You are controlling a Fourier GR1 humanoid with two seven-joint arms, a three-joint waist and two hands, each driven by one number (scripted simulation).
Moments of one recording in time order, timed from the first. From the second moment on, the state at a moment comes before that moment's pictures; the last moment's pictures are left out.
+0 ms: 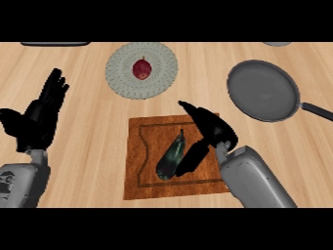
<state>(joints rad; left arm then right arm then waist) -0.24 0.24 0.03 -1.45 0.07 0.13 0.07 -0.47 -0.06 0.39 -1.40 0.32 0.26 0.77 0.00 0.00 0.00</state>
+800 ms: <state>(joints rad) -0.21 0.22 0.07 -1.43 0.05 0.08 0.03 -0.51 -0.01 0.39 -1.24 0.43 0.40 0.78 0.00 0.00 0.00</state>
